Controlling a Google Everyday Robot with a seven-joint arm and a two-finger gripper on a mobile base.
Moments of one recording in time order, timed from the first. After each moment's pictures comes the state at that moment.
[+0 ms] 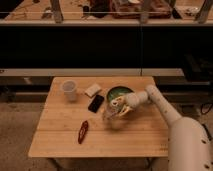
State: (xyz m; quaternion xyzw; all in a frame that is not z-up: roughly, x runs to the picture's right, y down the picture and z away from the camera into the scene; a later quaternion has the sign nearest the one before) arm 0.039 0.104 0.753 -0.30 -0.77 0.08 0.56
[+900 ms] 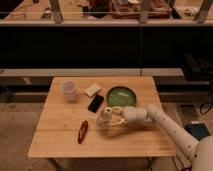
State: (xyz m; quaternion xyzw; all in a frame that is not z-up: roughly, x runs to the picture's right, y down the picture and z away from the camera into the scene) arm 0.023 0.133 0.754 -0.22 -0.76 0.21 0.58
